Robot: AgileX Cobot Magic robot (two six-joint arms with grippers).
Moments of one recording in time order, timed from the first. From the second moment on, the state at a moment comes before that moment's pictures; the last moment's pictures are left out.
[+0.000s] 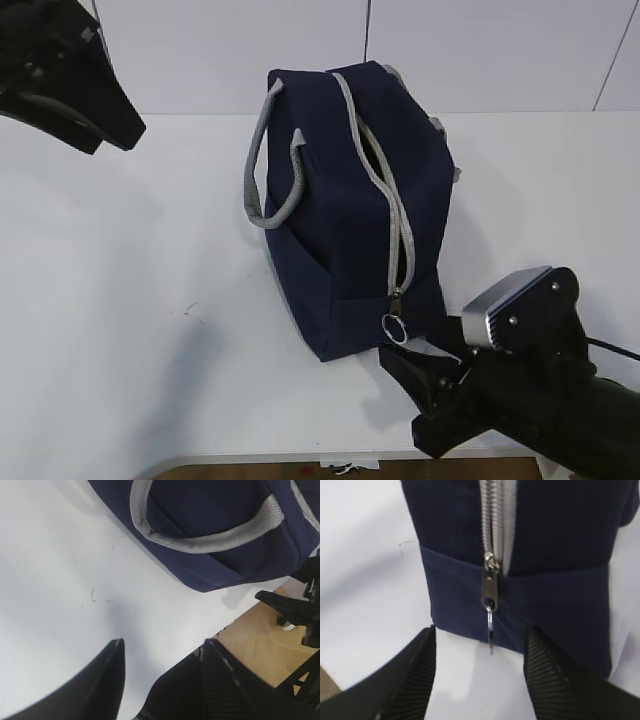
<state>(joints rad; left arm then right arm) -0.27 1.55 -1.47 -0.47 1.24 0.24 0.59 1.70 -0.26 -0.05 -0.96 0.06</state>
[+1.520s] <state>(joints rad) -0.27 1.55 -1.47 -0.47 1.24 0.23 0.59 1.81 -0.28 -0.04 -1.08 0.10</state>
